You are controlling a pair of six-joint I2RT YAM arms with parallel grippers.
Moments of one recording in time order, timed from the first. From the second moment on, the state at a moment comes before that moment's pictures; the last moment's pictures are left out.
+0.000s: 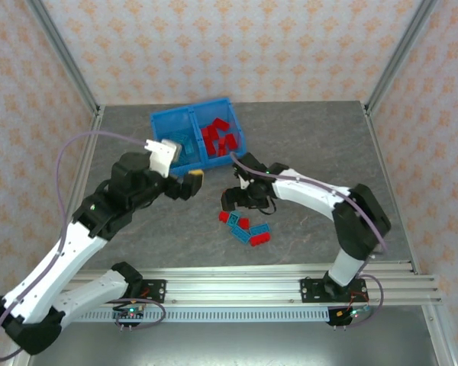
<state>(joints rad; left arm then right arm) -0.55 0.84 1.01 -0.60 0.00 -0.07 0.75 1.73 1.21 -0.68 -0.19 0.55</state>
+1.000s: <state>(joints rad) -0.55 0.65 0.57 -0.63 0.55 0.68 0.76 2.06 1.48 -0.67 0.01 0.55</state>
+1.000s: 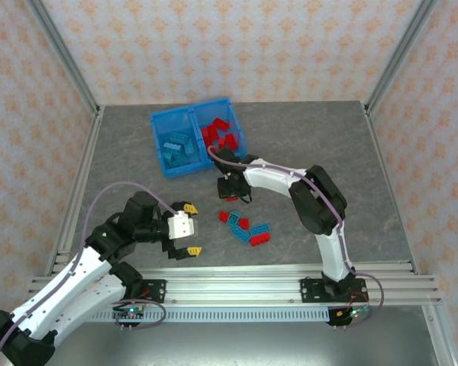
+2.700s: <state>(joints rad) -0.55 0.47 0.48 -0.43 0.07 0.63 0.63 2.30 2.20 -0.68 0.18 0.43</state>
